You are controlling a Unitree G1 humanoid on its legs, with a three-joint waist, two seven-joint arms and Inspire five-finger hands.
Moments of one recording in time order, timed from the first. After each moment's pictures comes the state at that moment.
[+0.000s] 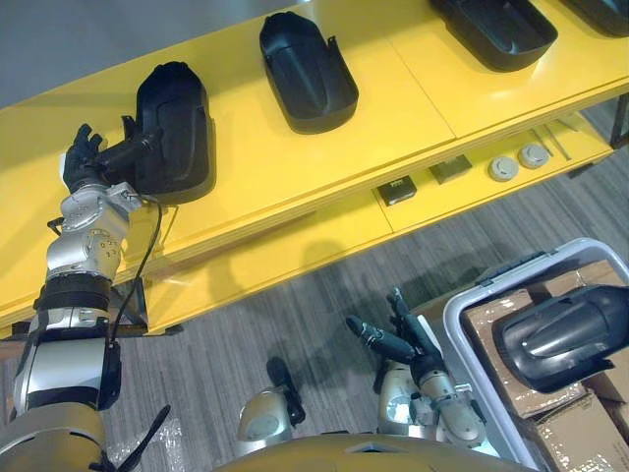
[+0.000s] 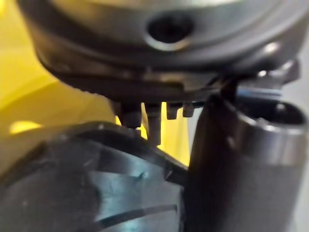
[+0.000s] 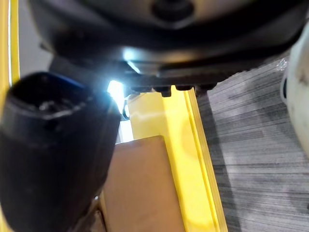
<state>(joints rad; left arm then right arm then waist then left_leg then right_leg) -0.63 0.70 0.08 0.64 -0.77 0.13 0.34 0.29 -0.24 0.33 0.38 0.14 -0.36 -0.07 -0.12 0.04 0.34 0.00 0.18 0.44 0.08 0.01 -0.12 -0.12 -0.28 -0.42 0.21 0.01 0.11</state>
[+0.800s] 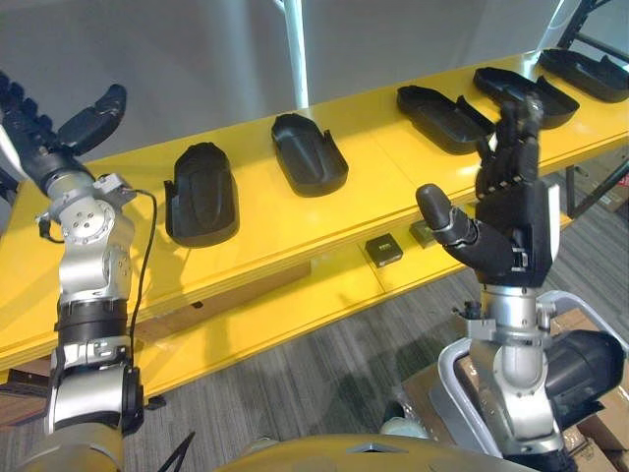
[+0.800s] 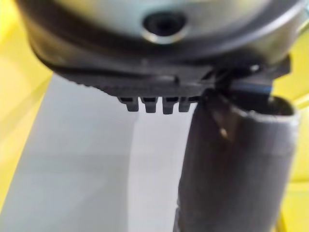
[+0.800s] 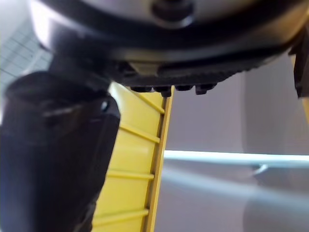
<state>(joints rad) -0.40 0.56 0.28 0.14 -0.42 -0.02 0.55 0.15 -0.31 0.09 -0.40 0.27 -0.44 -0.09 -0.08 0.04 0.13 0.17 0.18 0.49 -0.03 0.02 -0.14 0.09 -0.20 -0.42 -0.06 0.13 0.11</state>
